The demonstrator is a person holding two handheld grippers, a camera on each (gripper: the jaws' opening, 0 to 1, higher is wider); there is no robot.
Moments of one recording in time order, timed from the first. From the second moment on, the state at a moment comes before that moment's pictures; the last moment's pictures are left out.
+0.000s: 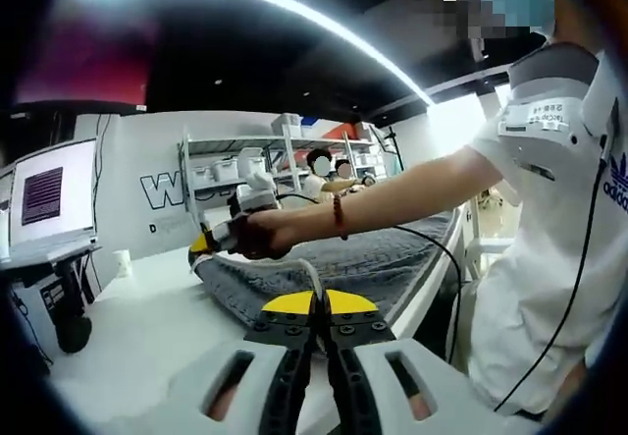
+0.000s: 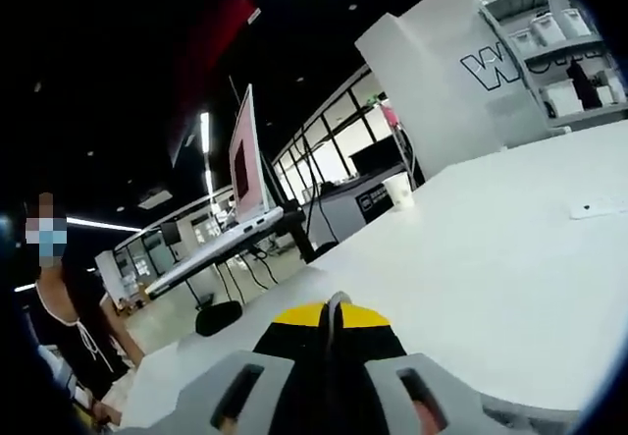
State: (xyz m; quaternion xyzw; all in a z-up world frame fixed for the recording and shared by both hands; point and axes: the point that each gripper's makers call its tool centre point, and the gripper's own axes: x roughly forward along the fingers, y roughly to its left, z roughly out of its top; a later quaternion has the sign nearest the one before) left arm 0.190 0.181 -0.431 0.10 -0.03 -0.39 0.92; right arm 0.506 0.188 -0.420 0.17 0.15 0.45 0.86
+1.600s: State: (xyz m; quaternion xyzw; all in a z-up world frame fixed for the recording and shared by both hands) left arm 0.199 0.236 -0.438 0.06 0.01 -0.27 0.96; right arm 0.484 0.204 -0.437 0.13 0.18 0.50 0.84
